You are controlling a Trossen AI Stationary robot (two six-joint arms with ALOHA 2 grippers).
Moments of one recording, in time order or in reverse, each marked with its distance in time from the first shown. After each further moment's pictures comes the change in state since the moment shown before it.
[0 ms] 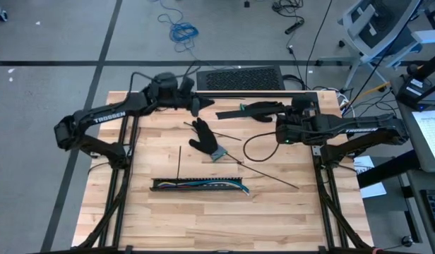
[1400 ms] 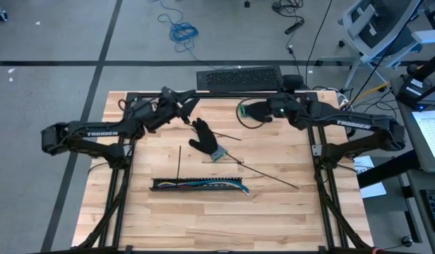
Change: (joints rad) left arm -0.160 -0.189 -0.451 0.754 -0.577 -1.102; right arm -0.302 0.065 -0.001 0.611 -0.003 -0.568
